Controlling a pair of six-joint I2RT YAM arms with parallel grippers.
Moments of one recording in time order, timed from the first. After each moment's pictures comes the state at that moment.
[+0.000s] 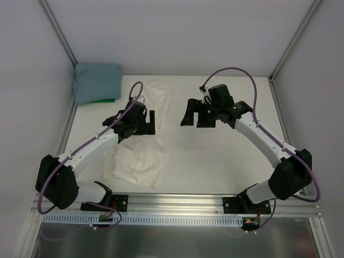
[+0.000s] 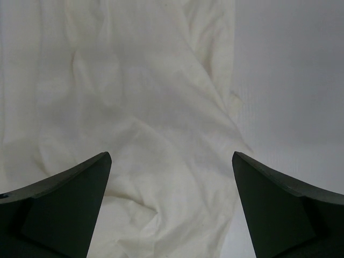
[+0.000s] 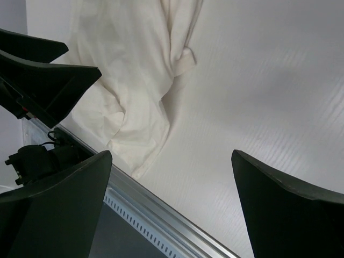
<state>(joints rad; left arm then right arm) -0.51 1.27 0.95 -0.52 -0.17 -0.44 0.54 1.46 1.30 -0.66 -0.34 0.50</state>
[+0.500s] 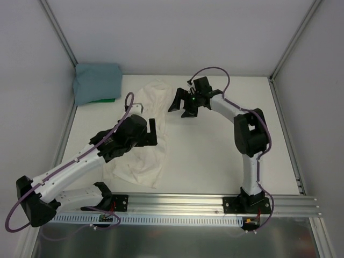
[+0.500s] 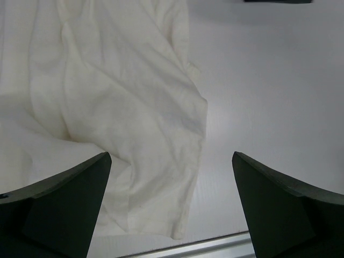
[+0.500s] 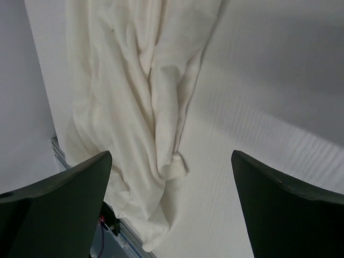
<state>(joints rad) -0.80 1.07 0.97 -0.70 -0.40 -0.65 0.45 2.04 1.60 -0.42 -0.49 0.59</state>
